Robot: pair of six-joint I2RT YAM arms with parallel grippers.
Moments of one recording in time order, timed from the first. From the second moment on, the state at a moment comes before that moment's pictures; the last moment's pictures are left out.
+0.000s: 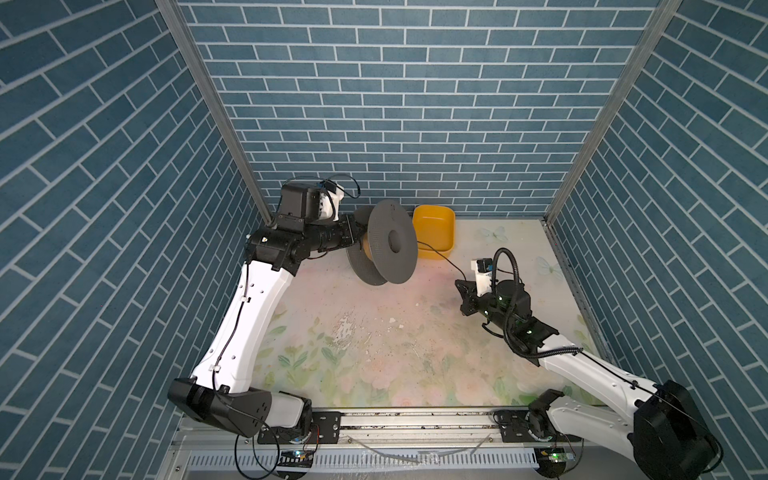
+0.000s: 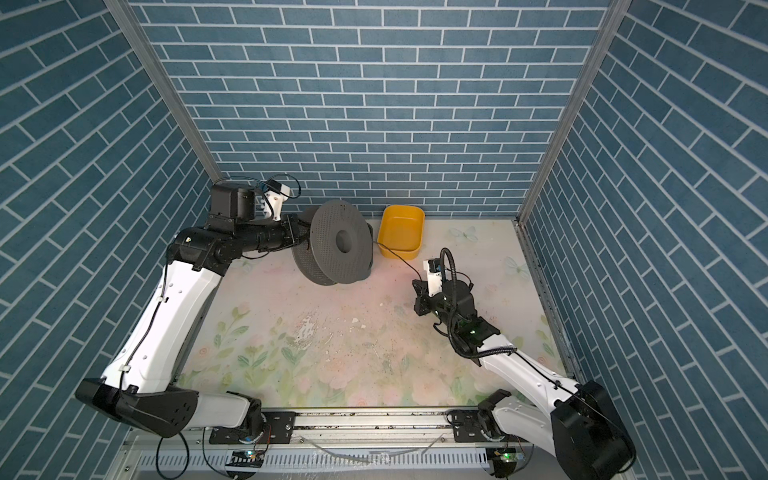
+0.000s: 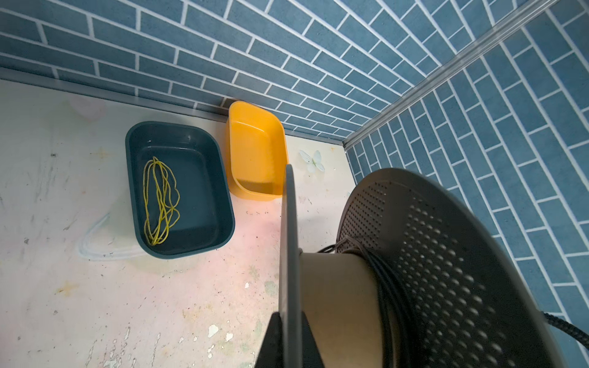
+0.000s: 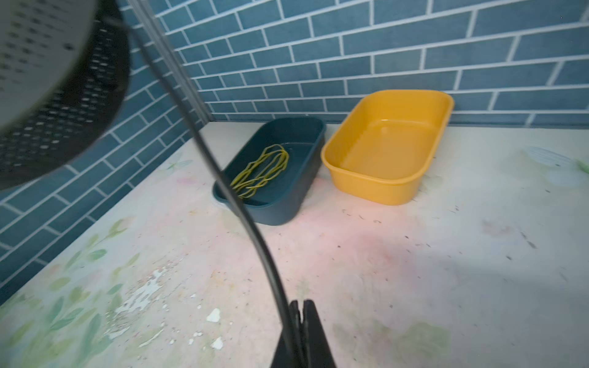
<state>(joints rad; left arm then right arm) -0.26 1.38 1.69 -0.88 0.43 -0.50 0.58 1.09 0.53 0.21 -0.04 0.26</state>
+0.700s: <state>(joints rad) -0.12 1.28 1.47 -0.72 0.35 -0.67 0.50 1.09 0.55 0.00 -0.01 0.25</state>
